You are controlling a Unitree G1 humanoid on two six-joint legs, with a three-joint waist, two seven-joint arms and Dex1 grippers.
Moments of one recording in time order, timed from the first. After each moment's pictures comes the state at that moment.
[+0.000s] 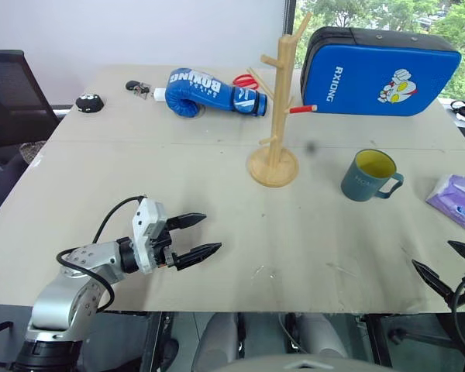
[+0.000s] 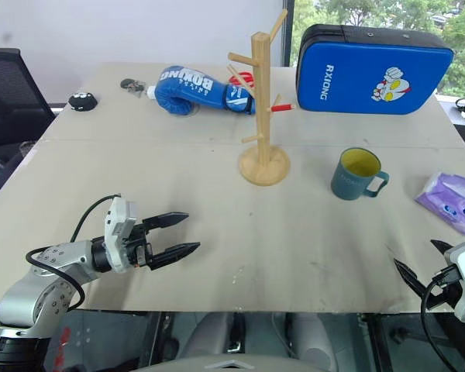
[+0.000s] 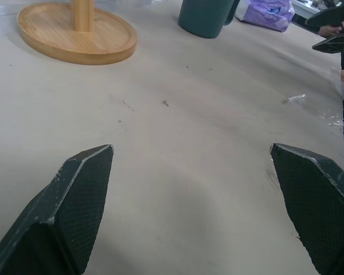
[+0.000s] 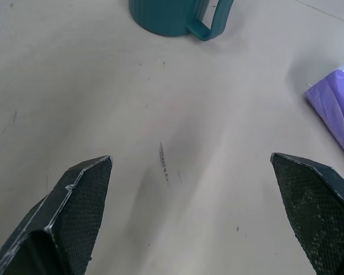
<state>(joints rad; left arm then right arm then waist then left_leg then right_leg) 0.09 0.71 0.17 -0.30 -0.62 0.40 -1.05 0.60 -0.59 -0.61 -0.48 0.39 0.32 0.74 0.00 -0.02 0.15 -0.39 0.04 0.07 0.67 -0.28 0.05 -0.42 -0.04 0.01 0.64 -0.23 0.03</state>
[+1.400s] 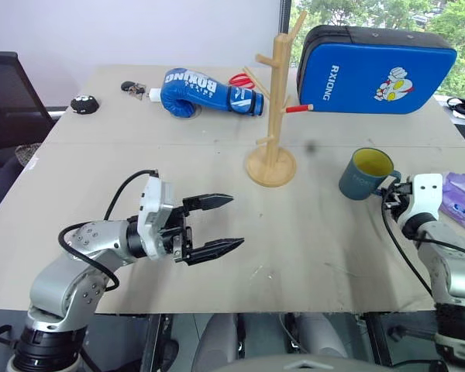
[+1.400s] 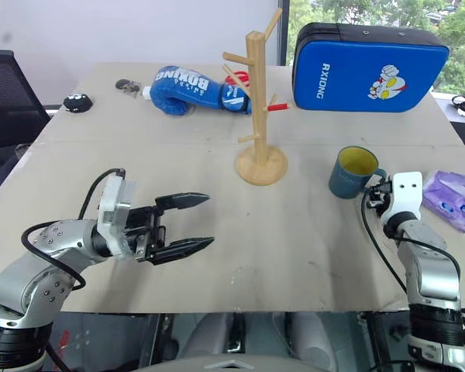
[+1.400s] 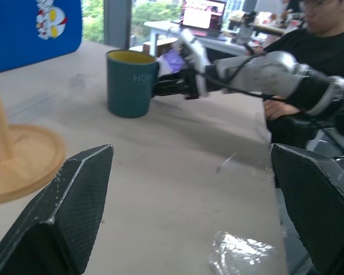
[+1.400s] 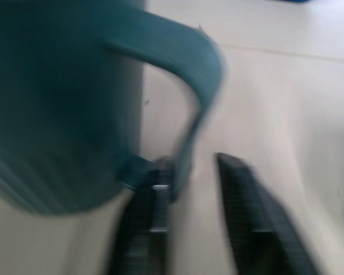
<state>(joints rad) -0.03 0.72 0.17 -0.52 -0.82 0.48 -1.07 -0.17 -0.40 -0.26 -0.09 0.21 0.50 0.23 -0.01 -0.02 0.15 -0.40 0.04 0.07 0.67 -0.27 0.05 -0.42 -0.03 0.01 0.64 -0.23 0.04</state>
